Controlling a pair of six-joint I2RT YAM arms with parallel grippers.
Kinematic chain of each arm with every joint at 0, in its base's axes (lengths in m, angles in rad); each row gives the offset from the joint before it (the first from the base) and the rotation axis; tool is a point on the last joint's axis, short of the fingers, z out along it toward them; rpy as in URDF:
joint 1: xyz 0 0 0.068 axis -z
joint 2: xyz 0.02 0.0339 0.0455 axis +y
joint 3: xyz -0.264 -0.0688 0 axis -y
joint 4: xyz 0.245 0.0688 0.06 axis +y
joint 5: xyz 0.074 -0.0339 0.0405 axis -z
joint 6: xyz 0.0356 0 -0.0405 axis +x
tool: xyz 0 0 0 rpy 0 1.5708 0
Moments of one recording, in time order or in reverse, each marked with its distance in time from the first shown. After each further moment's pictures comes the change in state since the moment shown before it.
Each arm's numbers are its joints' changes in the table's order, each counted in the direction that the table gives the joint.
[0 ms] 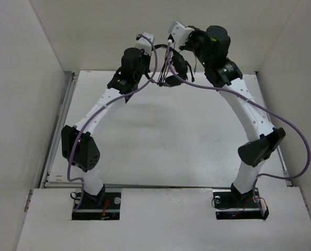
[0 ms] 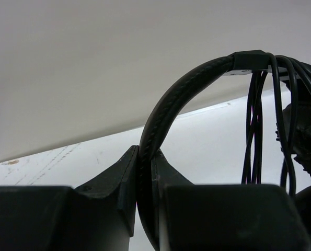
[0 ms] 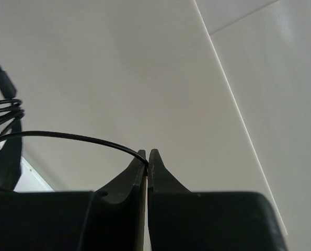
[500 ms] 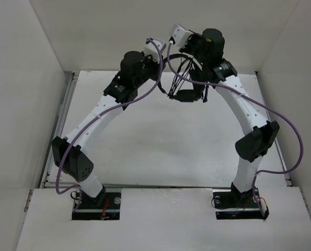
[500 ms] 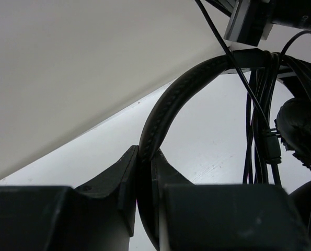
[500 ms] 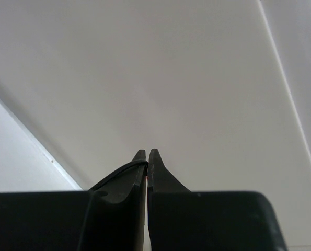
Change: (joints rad) left arm 0.095 -0.160 -0.053 0.084 0.317 -0.047; right arm 0.062 0.074 -0.039 -0.038 -0.045 0.071
